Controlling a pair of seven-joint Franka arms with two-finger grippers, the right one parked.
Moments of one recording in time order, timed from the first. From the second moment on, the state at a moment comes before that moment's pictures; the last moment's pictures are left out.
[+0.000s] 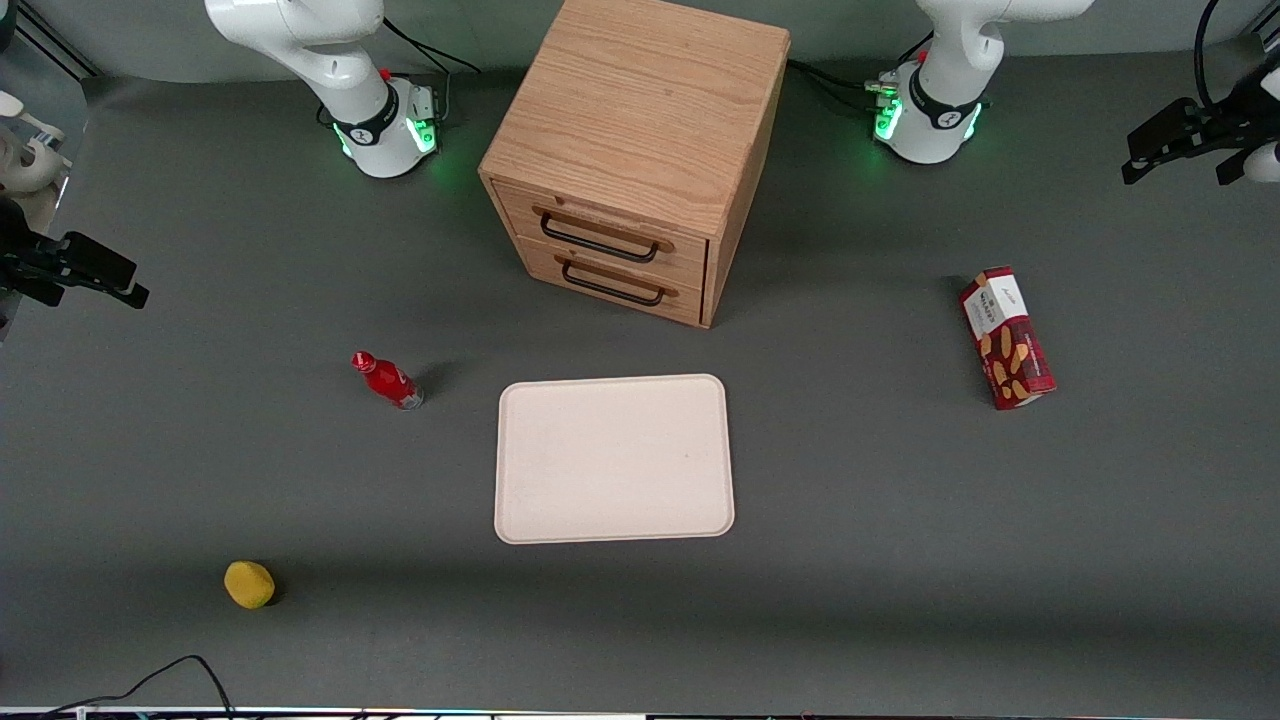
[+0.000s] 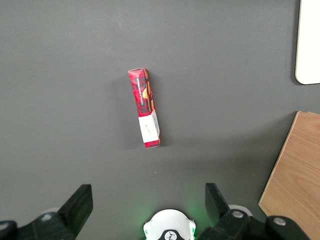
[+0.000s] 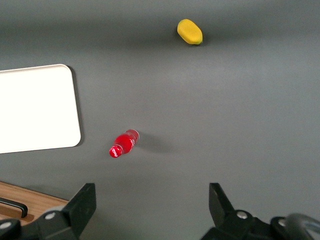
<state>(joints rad) -0.12 -0.28 0.14 -1.82 0.03 1.47 0.04</state>
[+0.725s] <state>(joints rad) -0.13 -0.25 0.11 -1.85 0.03 1.43 0.04</state>
